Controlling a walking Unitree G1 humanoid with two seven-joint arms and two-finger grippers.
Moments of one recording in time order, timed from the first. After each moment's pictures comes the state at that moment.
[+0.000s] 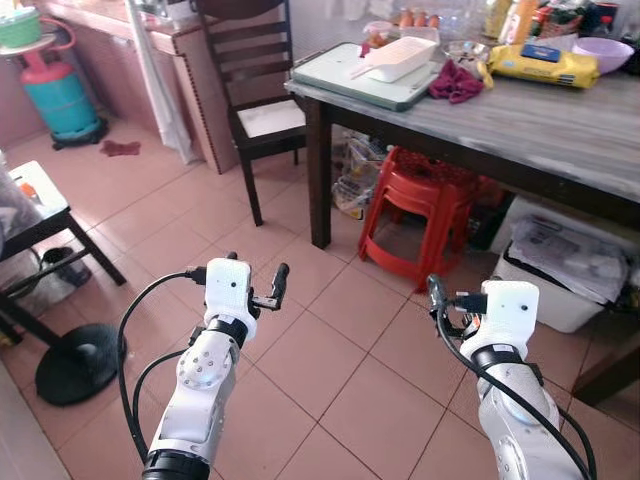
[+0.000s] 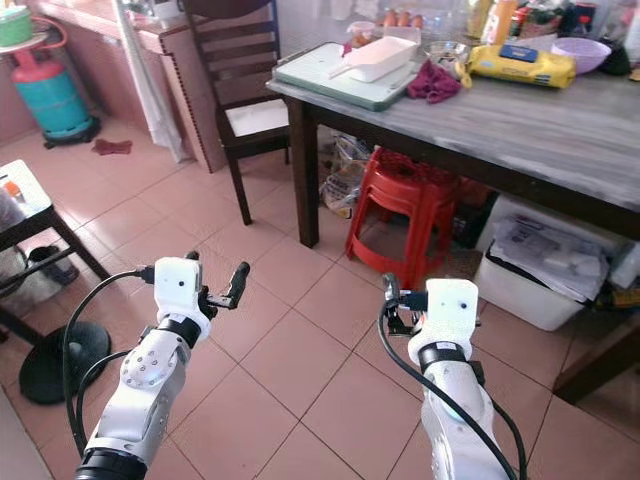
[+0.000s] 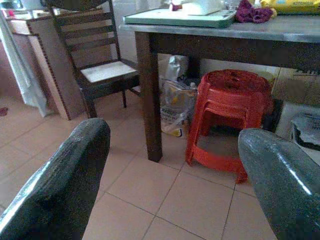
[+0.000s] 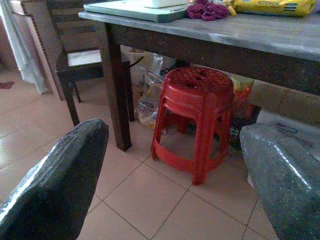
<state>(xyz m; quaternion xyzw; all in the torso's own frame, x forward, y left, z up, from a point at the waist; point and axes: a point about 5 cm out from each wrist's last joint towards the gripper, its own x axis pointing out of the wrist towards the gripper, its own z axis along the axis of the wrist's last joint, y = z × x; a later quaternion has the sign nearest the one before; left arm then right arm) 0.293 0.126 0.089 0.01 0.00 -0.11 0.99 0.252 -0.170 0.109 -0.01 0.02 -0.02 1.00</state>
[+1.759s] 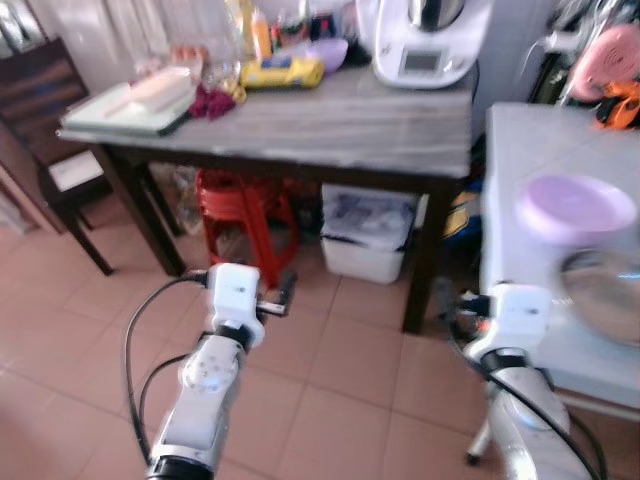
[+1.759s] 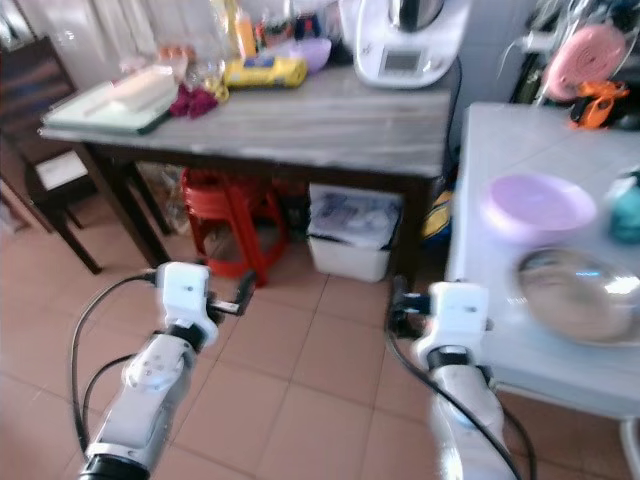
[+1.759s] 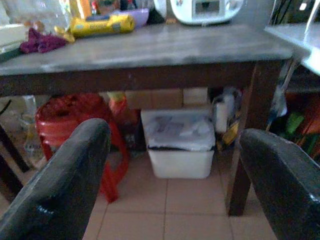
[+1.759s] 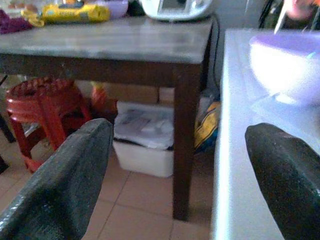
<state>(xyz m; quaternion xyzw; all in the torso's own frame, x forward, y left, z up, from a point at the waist) 0.293 0.117 0.094 0.01 0.00 -0.12 0.99 0.251 -0.176 0.114 -0.01 0.01 -0.03 1.00</state>
